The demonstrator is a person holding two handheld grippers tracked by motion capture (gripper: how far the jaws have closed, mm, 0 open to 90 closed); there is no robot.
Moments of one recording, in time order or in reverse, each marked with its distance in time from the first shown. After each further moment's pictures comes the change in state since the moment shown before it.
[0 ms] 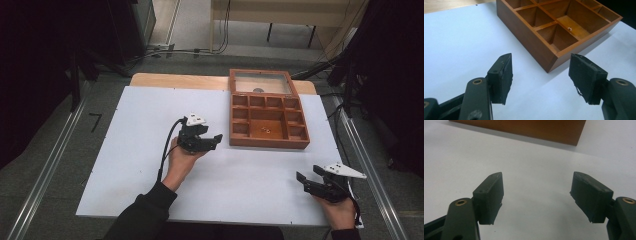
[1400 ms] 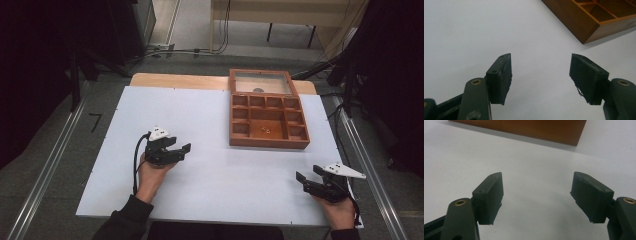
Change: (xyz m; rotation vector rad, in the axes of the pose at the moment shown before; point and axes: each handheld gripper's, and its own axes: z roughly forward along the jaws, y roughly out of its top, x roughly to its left) left arm 0.049 -0.060 -0.053 -0.021 0.106 -0.113; right arm 0.002 0.000 0.000 -0.001 -0.008 -0.003
